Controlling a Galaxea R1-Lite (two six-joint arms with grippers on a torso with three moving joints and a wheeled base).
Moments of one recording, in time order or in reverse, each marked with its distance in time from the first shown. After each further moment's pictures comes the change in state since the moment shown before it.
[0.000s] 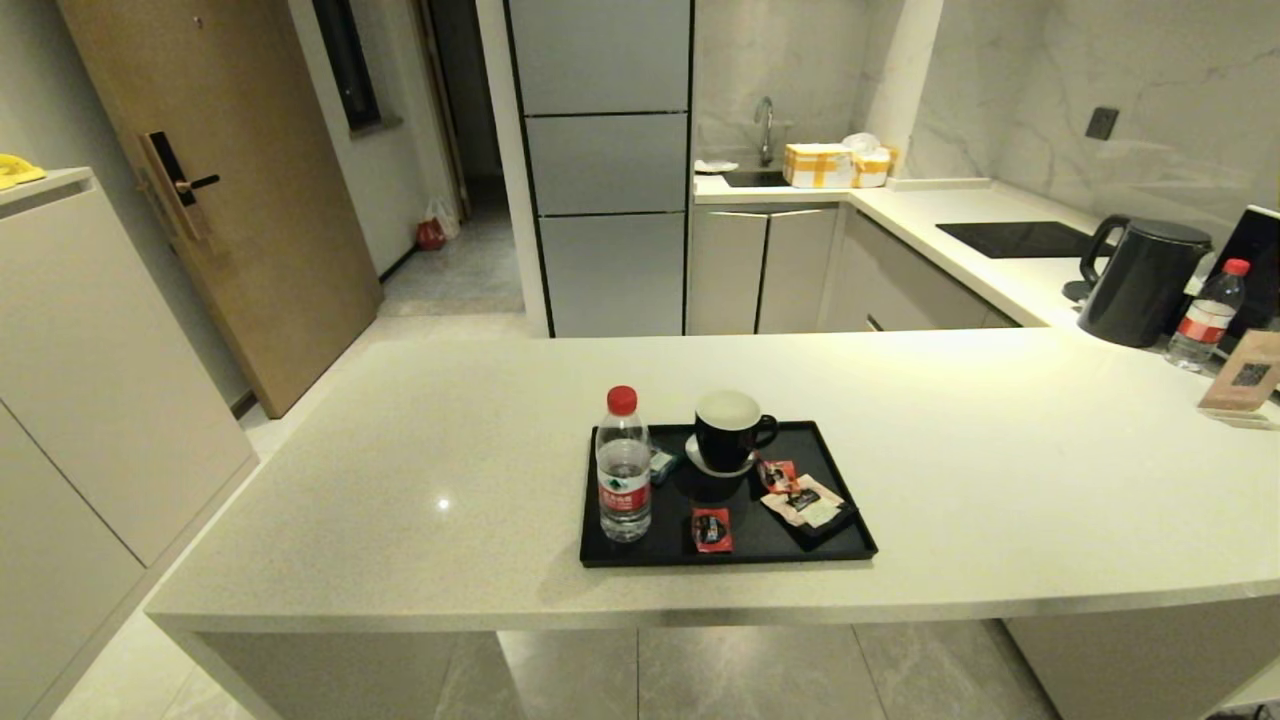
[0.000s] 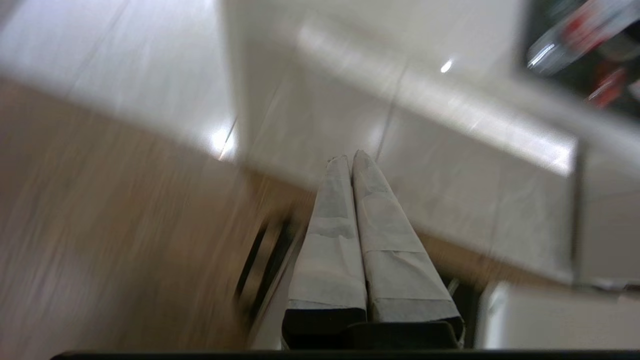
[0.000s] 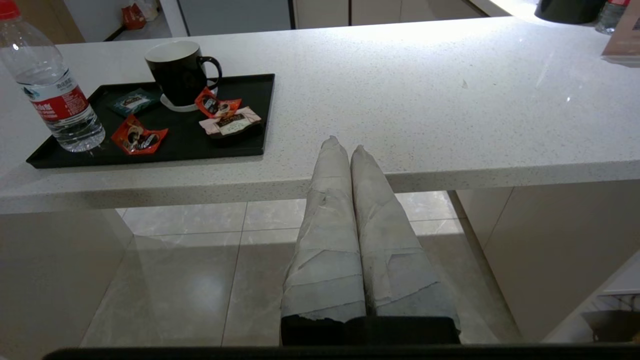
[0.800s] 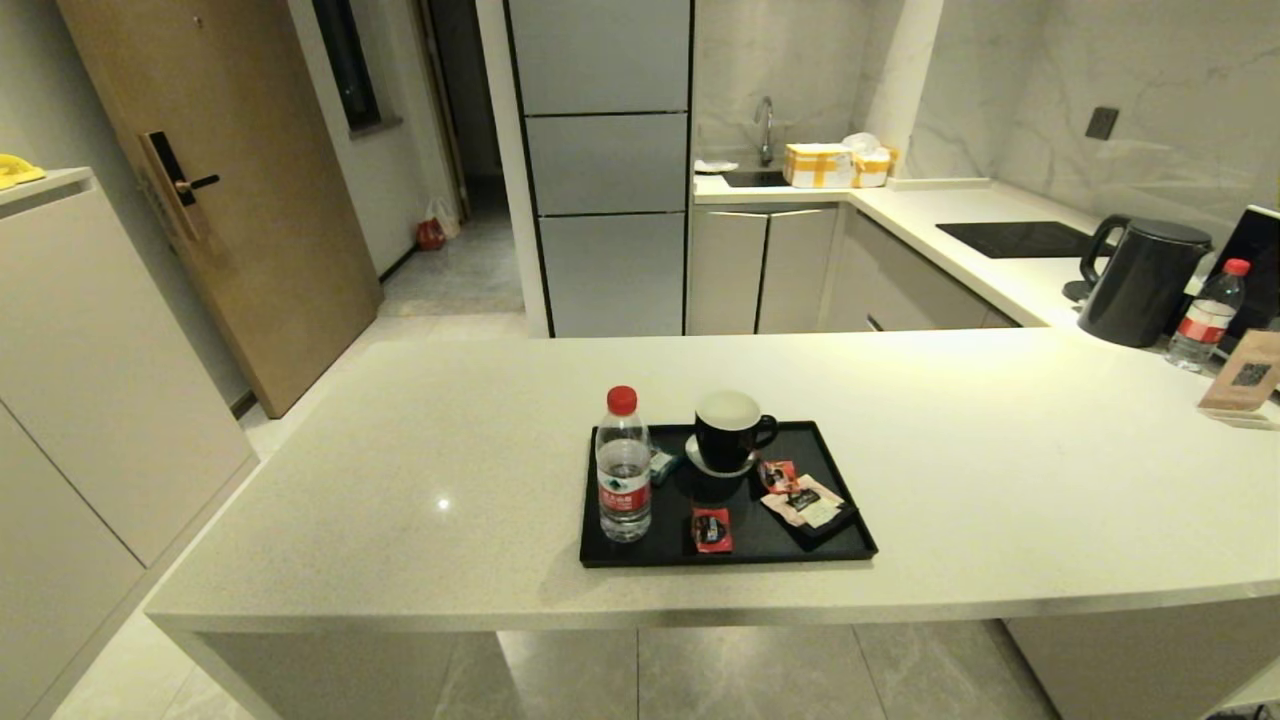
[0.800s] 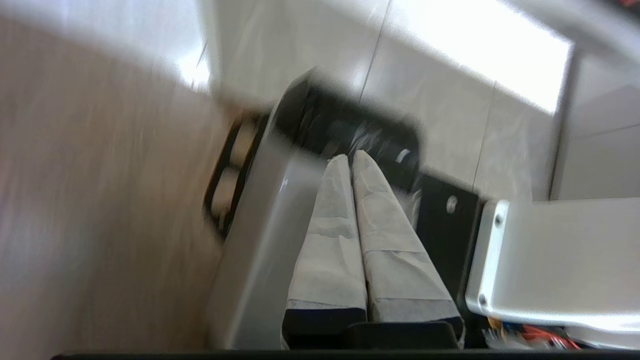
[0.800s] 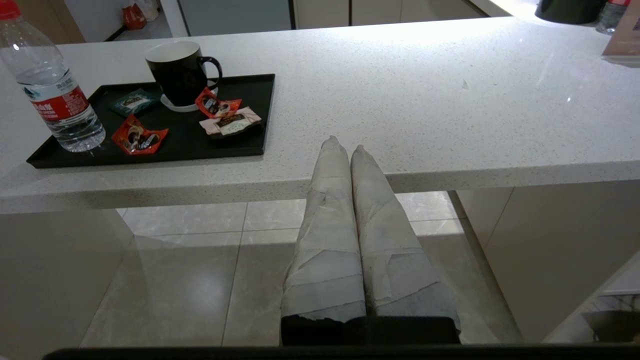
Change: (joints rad) left arm 0.143 -0.187 0.139 0.076 -0.235 0.075; right arm 0.000 0.000 0.000 0.000 0.000 0.000
